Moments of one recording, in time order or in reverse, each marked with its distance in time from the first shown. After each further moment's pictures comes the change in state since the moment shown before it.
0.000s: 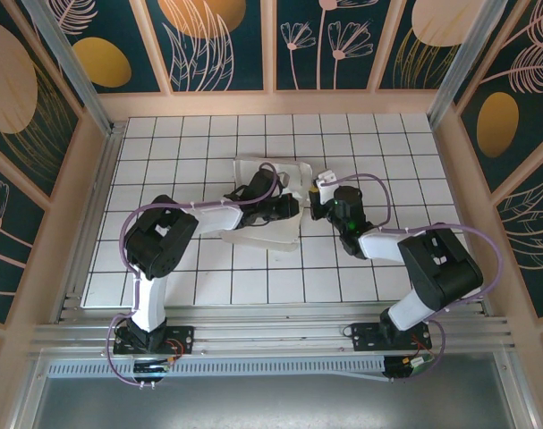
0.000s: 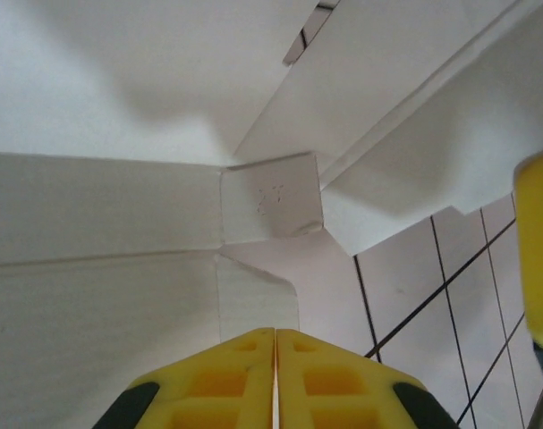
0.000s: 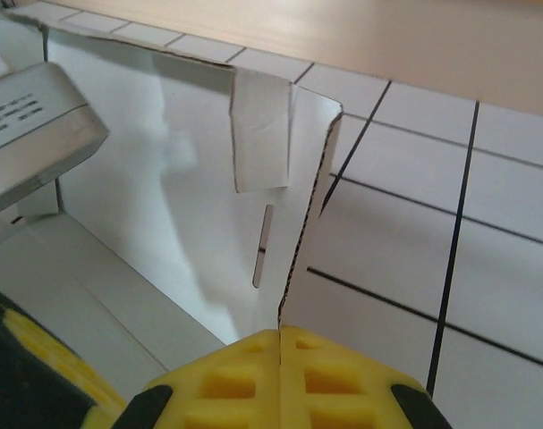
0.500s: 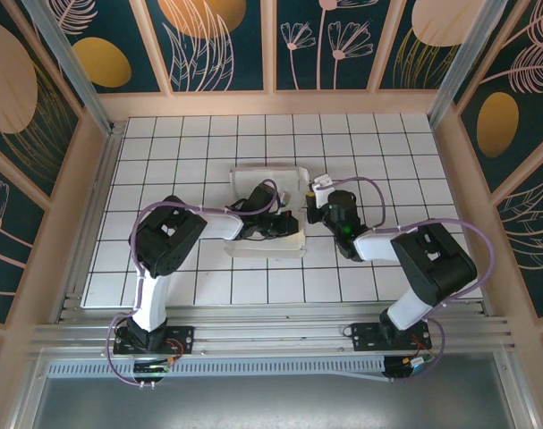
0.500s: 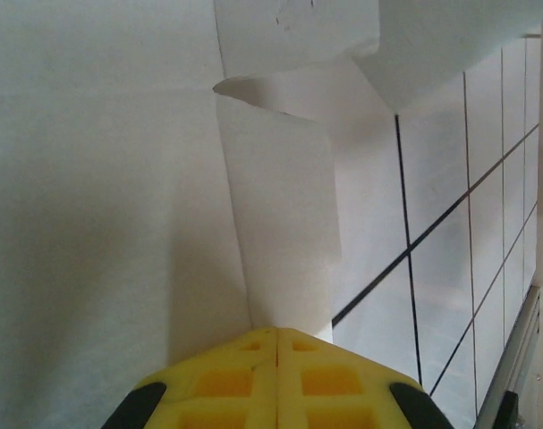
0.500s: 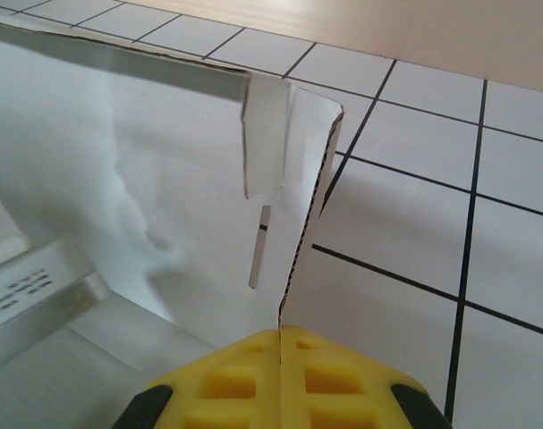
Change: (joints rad) left arm -0.015 0.055 -0.103 0.092 0.149 -0.061; right arm 0.050 0.045 -0.015 0.041 0.064 0.020
